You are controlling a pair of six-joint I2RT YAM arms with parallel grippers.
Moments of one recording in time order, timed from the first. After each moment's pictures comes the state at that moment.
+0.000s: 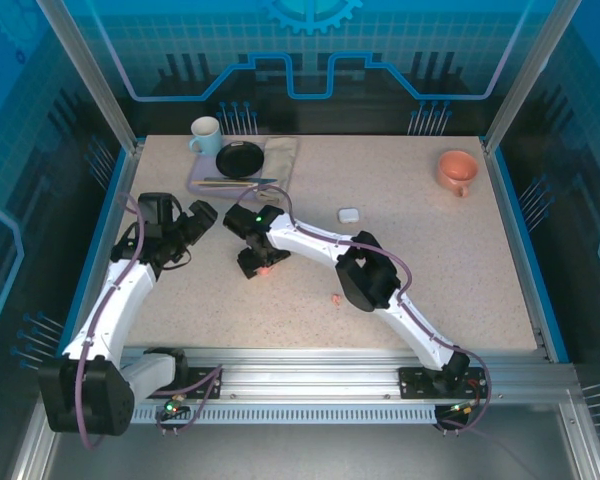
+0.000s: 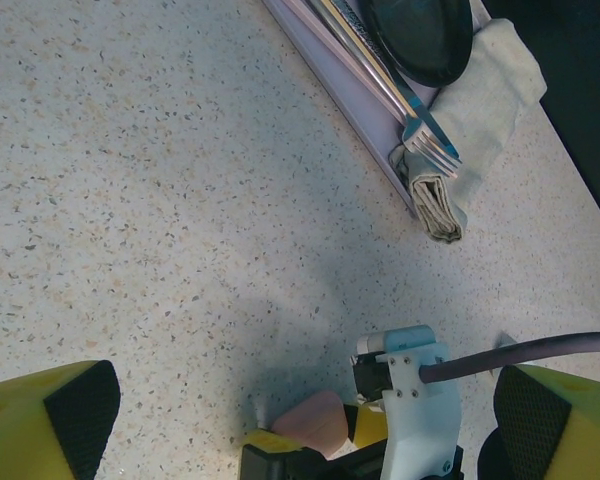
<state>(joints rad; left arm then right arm) 0.02 1.10 0.85 -0.54 0.13 -0.85 0.94 2.49 2.19 -1.09 0.06 0.37</state>
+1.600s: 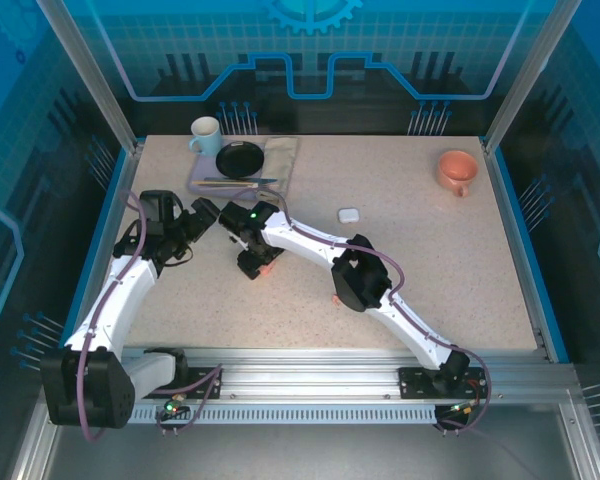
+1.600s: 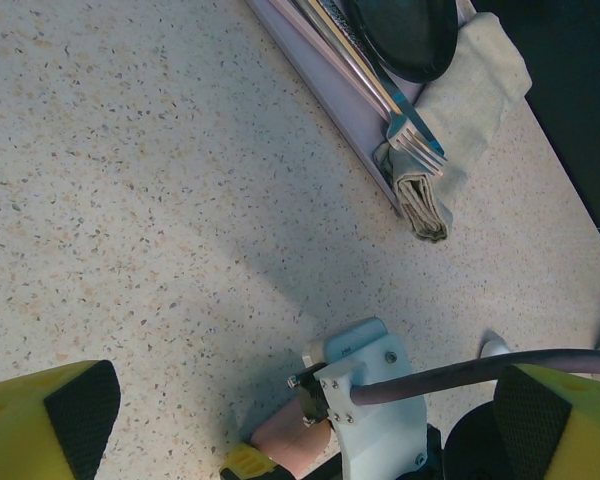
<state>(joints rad) 0.02 1.13 0.85 -0.50 0.16 -0.85 0.94 2.59 2.39 -1.23 0.07 0.14</state>
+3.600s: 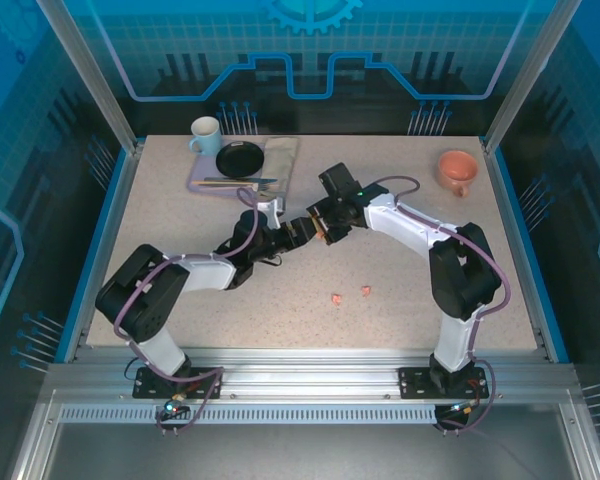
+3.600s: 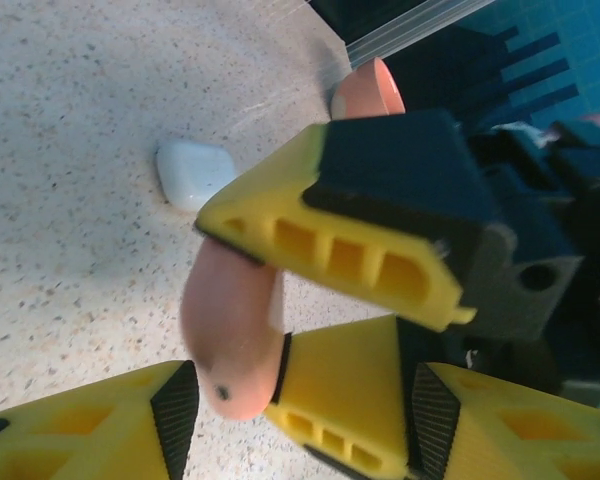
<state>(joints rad) -0.53 1.69 0.70 0.69 0.34 -0.96 0.57 1.86 1.42 -0.61 -0.13 1.57</state>
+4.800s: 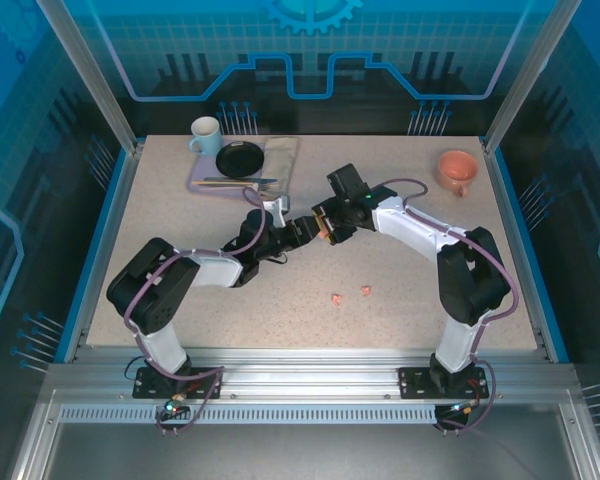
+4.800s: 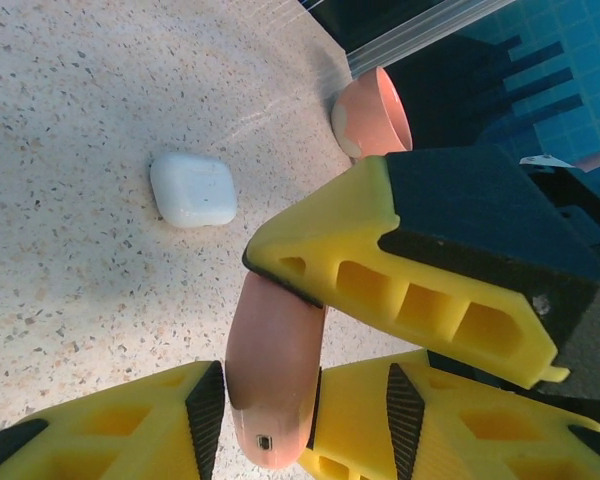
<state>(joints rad) -0.54 1.76 0.74 0.73 0.32 -0.98 0.54 1.80 1.36 -0.56 -0.16 1.57</state>
